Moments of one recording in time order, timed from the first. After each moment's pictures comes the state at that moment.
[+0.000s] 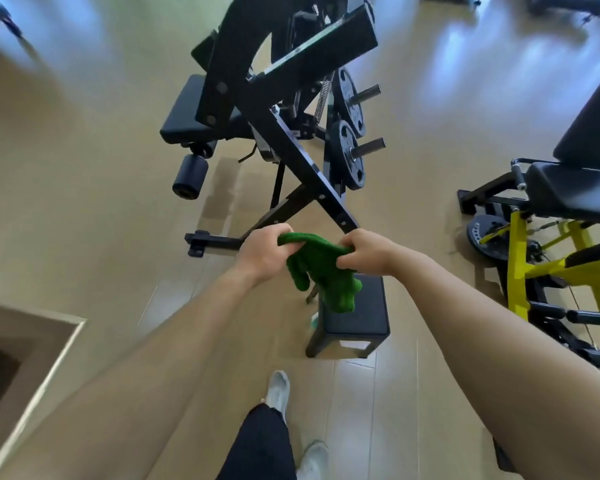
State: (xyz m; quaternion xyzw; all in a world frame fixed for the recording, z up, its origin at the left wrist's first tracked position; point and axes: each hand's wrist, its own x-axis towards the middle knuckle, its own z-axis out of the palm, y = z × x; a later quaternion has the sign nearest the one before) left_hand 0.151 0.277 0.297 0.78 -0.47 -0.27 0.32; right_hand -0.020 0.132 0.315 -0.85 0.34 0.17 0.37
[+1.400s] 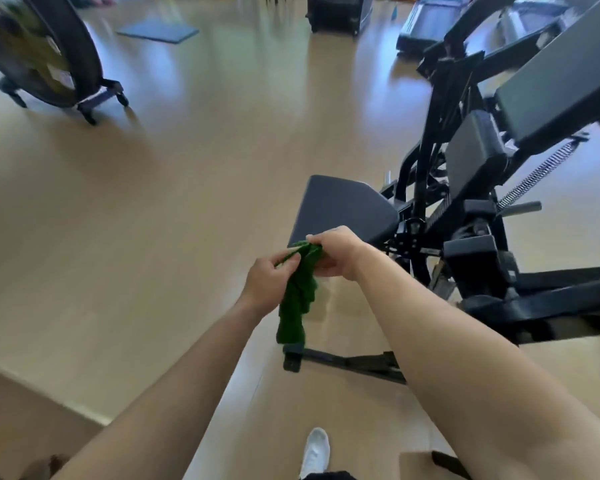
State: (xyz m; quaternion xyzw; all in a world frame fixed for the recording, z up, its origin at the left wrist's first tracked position) left_hand 0.791 0.235 0.355 0.74 -0.24 -0.33 0.53; right_hand 0.725 0.087 0.379 -0.59 0.46 0.00 0.66
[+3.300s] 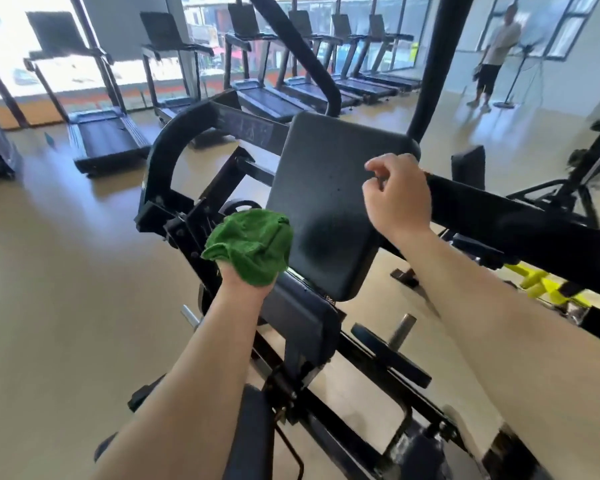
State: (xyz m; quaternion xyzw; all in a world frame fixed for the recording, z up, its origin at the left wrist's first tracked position) left_hand 0.823 -0.421 0.470 0.45 -0.13 -0.68 0.56; right_hand 0.610 -0.389 0.559 -0.55 0.69 -0.46 -0.03
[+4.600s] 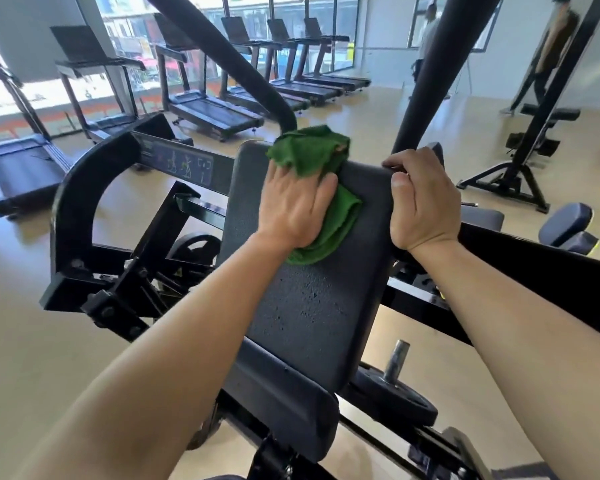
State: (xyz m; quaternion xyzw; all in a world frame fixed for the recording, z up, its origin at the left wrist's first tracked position) left_hand 0.674 -0.602 0.545 0.30 -0.85 0.09 0.42; right_hand 0.509 -0.489 0.550 -0.55 0.66 -0.48 -0.19
